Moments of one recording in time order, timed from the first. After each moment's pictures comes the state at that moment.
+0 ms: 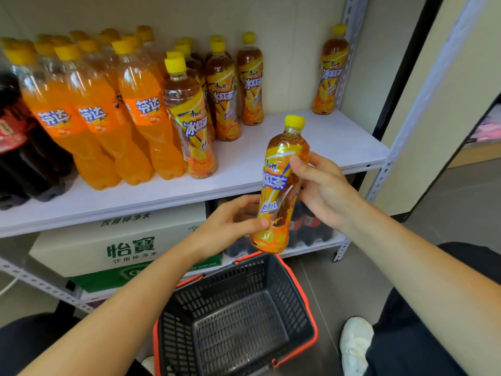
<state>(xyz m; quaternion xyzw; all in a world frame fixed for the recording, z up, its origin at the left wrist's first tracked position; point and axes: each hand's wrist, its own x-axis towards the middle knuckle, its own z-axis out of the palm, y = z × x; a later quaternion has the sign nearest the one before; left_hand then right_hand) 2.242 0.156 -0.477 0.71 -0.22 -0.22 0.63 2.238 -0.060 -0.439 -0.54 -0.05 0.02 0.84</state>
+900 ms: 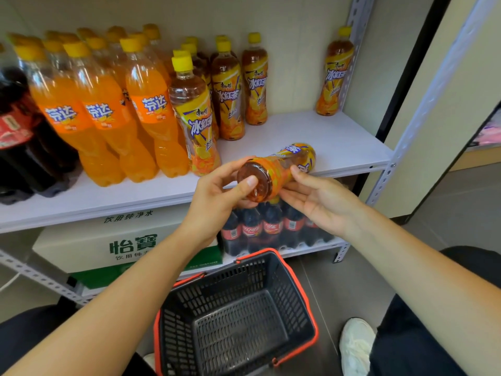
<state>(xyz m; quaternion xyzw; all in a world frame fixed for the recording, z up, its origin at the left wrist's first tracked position) 2.249 0.154 -0.453 0.64 -0.19 -0.02 0.75 2.236 -0.055 -0.448 -0.43 0.08 0.11 0.89</state>
